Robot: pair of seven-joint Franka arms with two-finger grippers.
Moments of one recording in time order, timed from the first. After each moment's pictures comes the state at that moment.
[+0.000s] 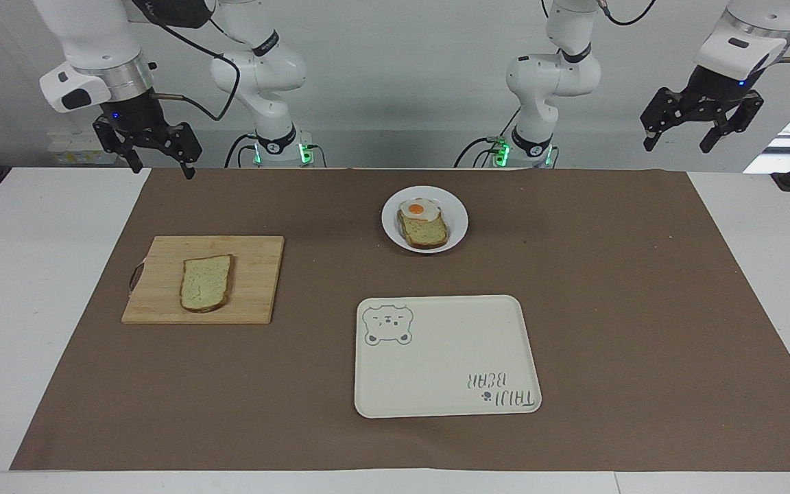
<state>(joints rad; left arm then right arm) -0.08 -0.04 0.04 -1.41 0.01 1.40 0.08 0.07 -0.09 -0.11 -1.64 -0.06 1.59 0.09</state>
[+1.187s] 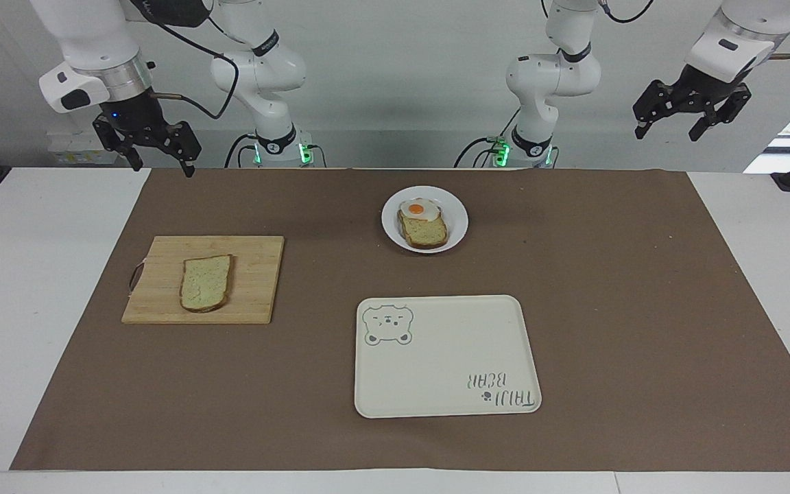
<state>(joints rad) -0.08 -0.06 0.04 -1.42 0.01 1.29 0.08 0.07 -0.09 -0.11 -1.64 -0.05 1.57 0.09</state>
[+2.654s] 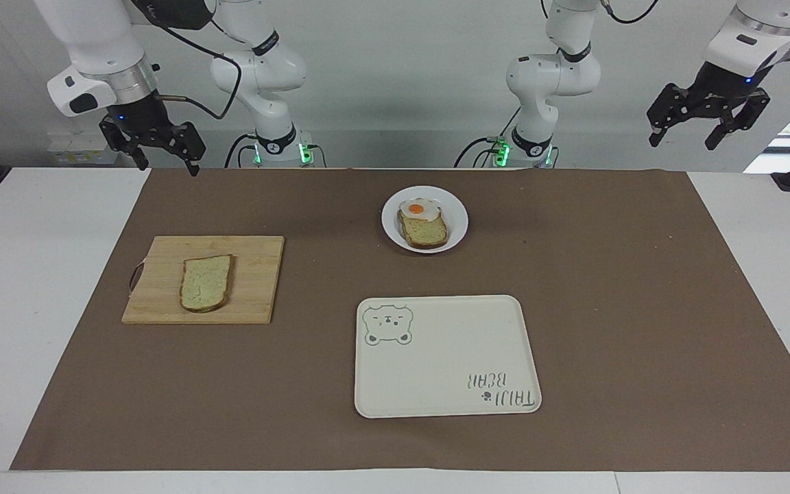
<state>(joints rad) -0.05 -0.06 0.04 -1.43 0.00 1.40 0.14 0.07 -0.11 -0.11 -1.68 -0.05 1.56 0.09</state>
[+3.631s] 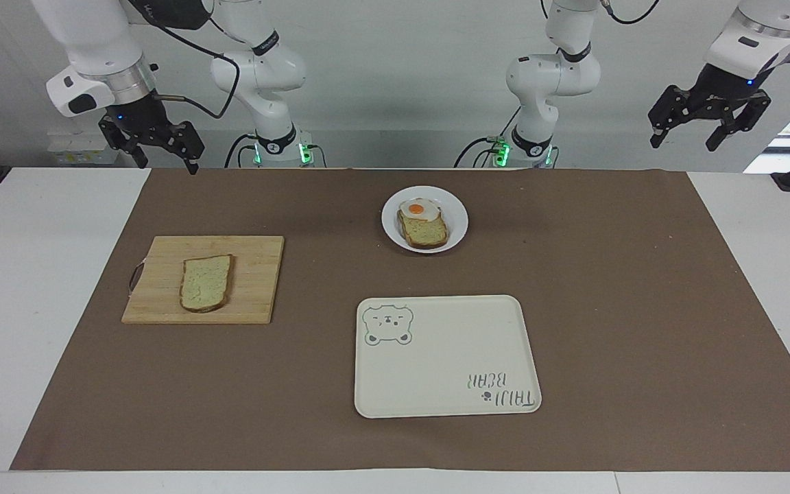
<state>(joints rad) -0.05 -0.06 0.04 -1.43 0.00 1.39 0.14 0.06 -0.11 -0.11 -1.68 -0.05 1.54 0.09</state>
